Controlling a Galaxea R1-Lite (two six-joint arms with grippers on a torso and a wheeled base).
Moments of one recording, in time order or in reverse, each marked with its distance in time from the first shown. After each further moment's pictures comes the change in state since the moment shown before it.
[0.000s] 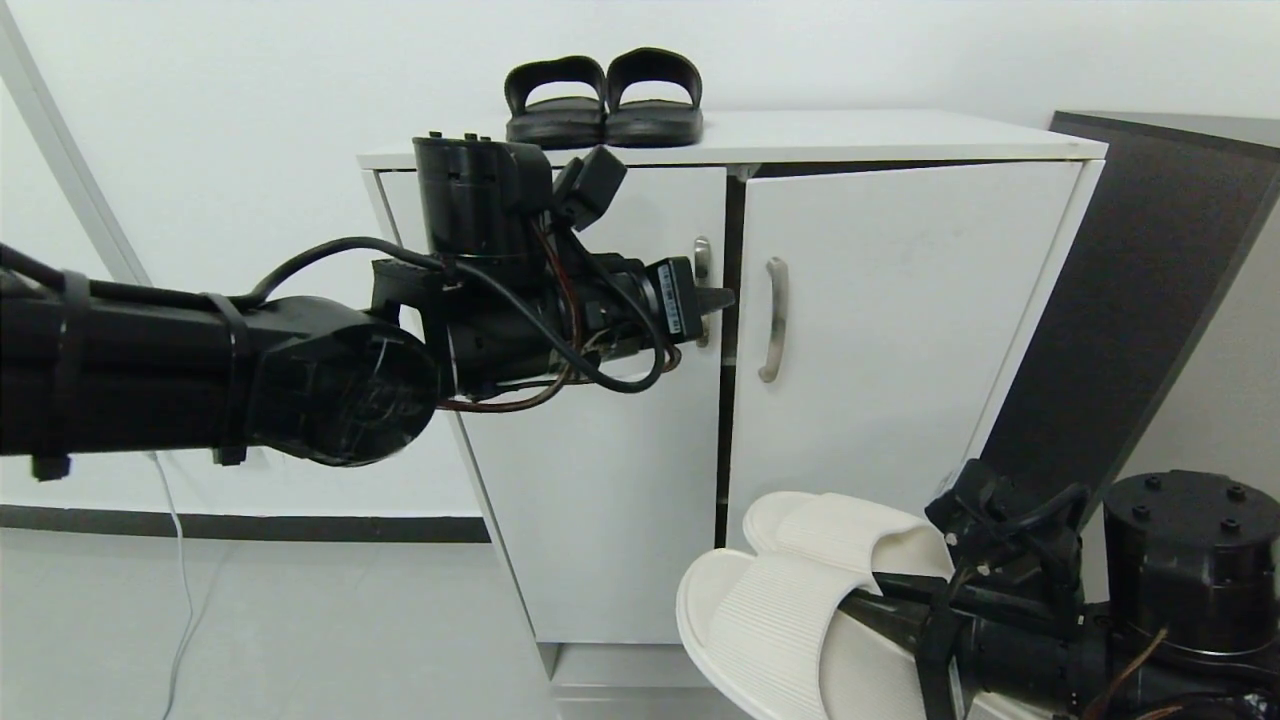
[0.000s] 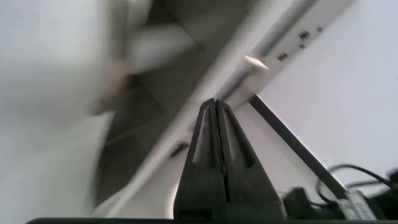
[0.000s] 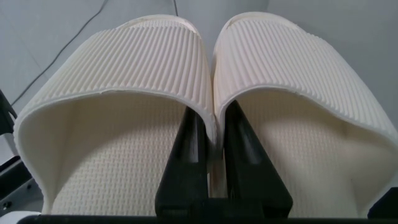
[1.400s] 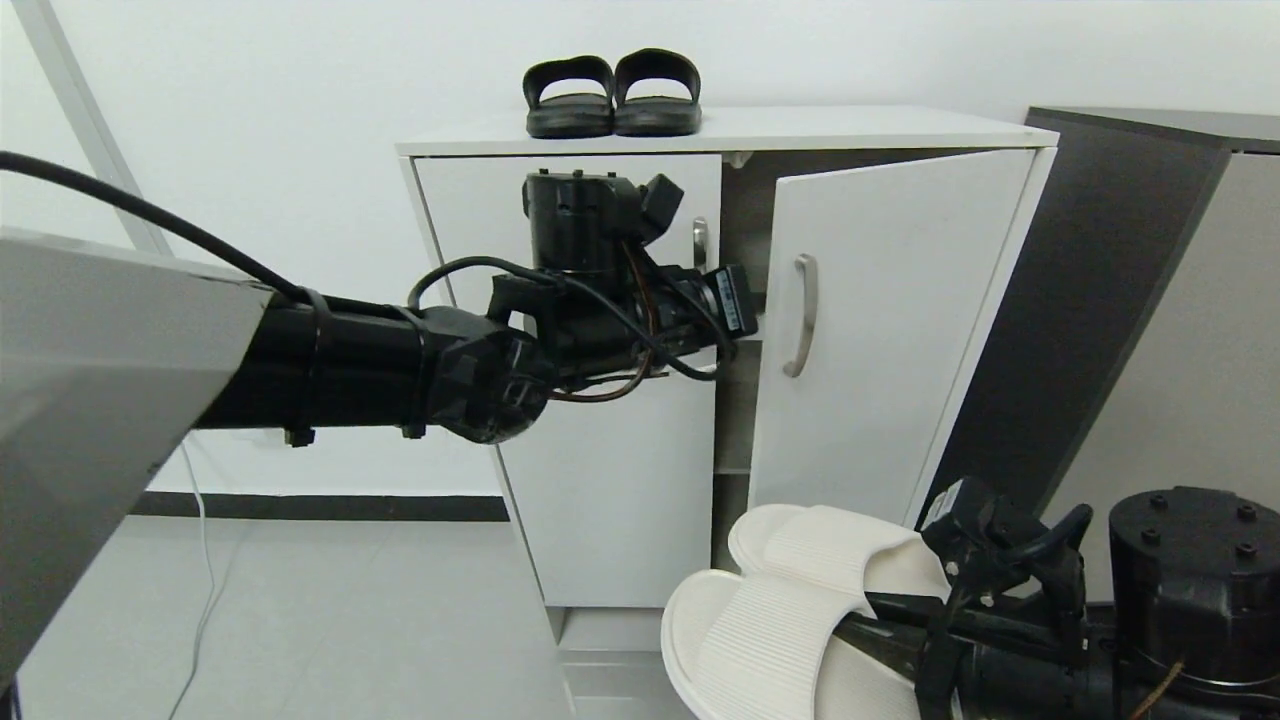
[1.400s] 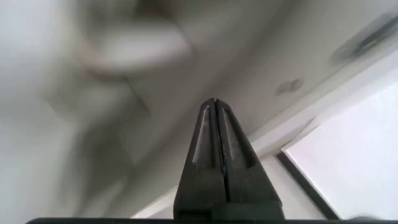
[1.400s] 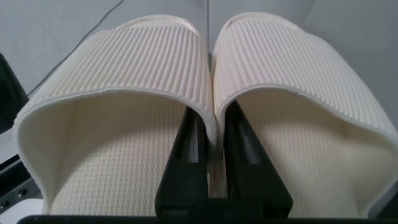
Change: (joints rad) left arm -0.049 0.189 -0.186 -0.023 0.000 -0.073; right arm 0.056 -0.016 0.013 0.005 -0.002 -0.002
